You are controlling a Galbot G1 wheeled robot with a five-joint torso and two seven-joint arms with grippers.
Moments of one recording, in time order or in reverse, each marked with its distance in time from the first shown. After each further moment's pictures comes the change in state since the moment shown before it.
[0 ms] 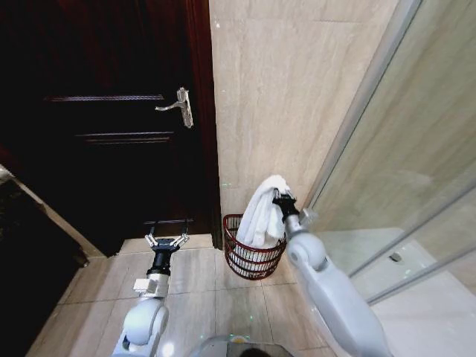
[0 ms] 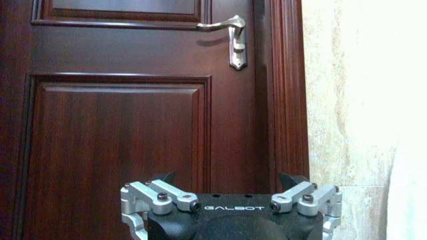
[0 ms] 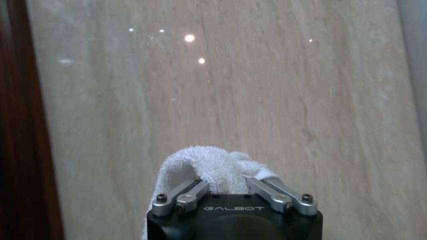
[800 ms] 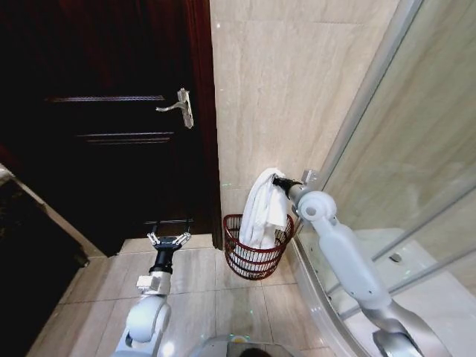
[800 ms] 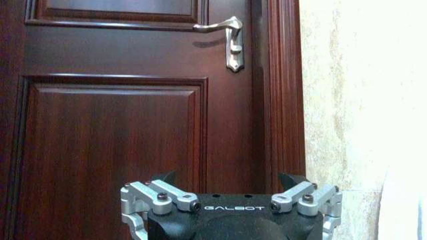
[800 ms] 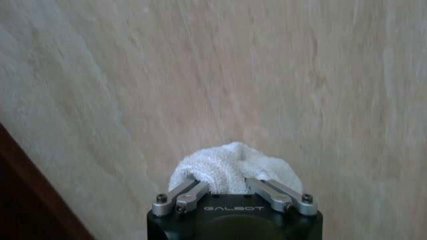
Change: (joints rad) left arm -0.019 -0.009 0.016 -0.013 0.013 0.030 -0.008; right arm 0.250 -0.106 -0.020 -0.010 0.655 -0.484 0.298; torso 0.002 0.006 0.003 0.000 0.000
